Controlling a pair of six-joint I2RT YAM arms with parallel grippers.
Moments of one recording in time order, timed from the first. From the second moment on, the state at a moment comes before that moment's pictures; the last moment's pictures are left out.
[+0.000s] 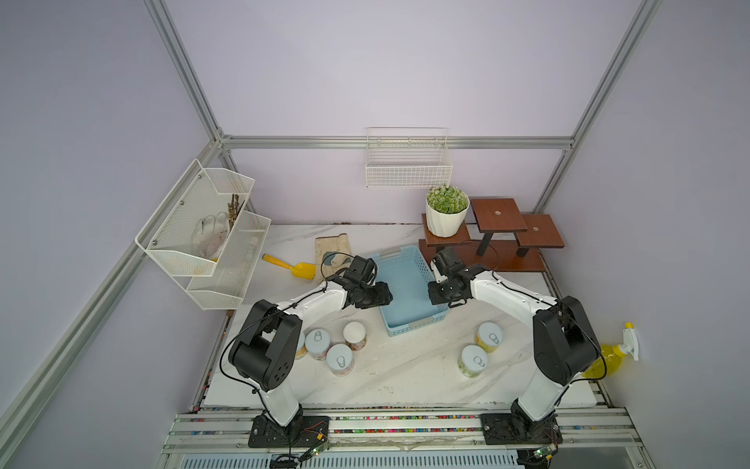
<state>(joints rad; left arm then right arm) -0.51 1.72 1.14 -0.38 0.26 -0.59 0.47 1.72 1.23 -0.63 0.03 0.29</state>
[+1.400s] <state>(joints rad) -0.71 1.49 0.99 -0.63 0.16 -0.64 0.65 1.29 0.84 -0.76 -0.11 0.47</state>
